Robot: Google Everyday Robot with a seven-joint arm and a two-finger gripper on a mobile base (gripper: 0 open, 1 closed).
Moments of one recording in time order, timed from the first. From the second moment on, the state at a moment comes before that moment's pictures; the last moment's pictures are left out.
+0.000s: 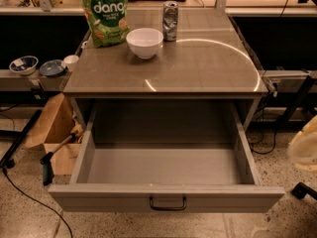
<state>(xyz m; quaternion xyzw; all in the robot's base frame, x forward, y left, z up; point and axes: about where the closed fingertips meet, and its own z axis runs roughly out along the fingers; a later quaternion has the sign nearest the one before) 0.306 -0.219 0.952 -0.62 0.76 0.00 0.18</state>
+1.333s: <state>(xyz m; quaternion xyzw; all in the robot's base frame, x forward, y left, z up) 0.248 -0.146 0.915 -0.69 0.70 0.07 0.18</state>
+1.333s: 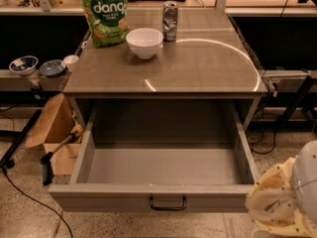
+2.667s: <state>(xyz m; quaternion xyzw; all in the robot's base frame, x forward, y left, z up) 0.273 -0.123 0.784 -0.66 0.74 0.04 0.15</state>
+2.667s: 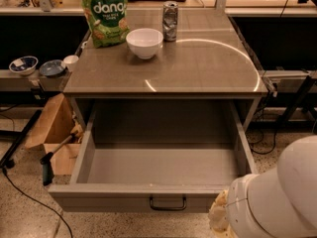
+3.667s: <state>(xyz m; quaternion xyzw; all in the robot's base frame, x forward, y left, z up) 0.272 -0.110 0.726 -0.65 0.75 0.05 0.12</state>
